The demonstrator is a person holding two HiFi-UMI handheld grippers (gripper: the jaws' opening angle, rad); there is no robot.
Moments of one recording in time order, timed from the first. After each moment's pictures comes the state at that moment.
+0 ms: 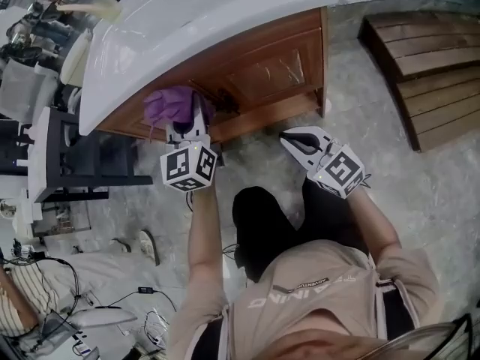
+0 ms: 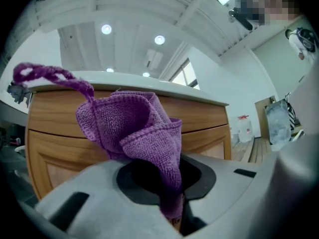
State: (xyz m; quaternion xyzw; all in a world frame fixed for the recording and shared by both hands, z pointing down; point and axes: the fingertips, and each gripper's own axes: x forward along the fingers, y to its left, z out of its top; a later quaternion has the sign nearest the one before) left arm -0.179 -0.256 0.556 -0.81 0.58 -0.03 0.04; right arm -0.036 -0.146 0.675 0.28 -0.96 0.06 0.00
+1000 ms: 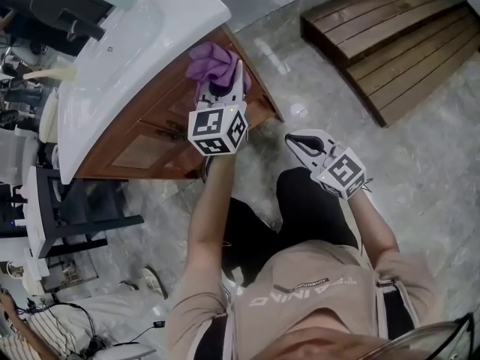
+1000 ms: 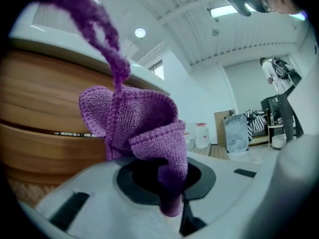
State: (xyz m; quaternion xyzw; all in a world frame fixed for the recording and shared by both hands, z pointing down) left arm 0.104 -0.272 0.562 -0.93 0.37 -0.04 0.02; right arm 0.113 -0.105 0.687 0.42 -0.90 0.07 0.01
